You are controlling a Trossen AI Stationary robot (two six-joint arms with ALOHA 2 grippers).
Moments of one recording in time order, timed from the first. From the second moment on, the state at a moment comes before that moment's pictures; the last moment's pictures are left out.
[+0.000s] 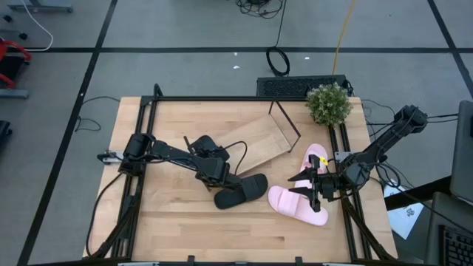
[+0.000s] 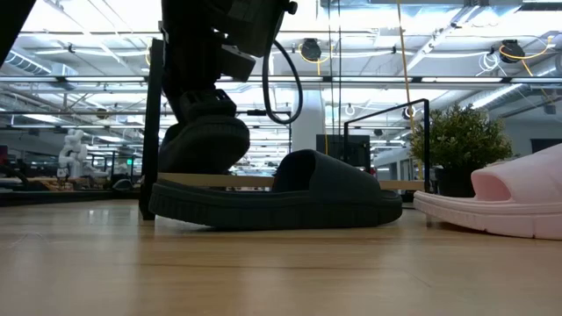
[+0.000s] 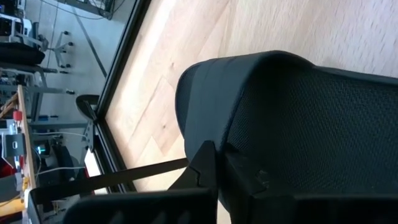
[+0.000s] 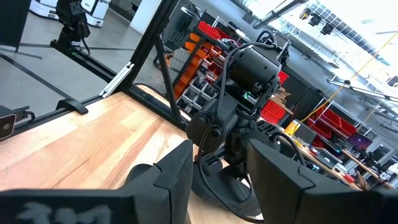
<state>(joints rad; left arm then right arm) -0.21 2.04 1.61 -1.57 -0.64 -1.02 0.70 0.86 0.36 0.53 0.60 -0.56</state>
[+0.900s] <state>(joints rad) -0.21 2.04 1.61 -1.57 -0.58 -1.01 0.70 0.86 0.36 0.53 0.60 -0.56</state>
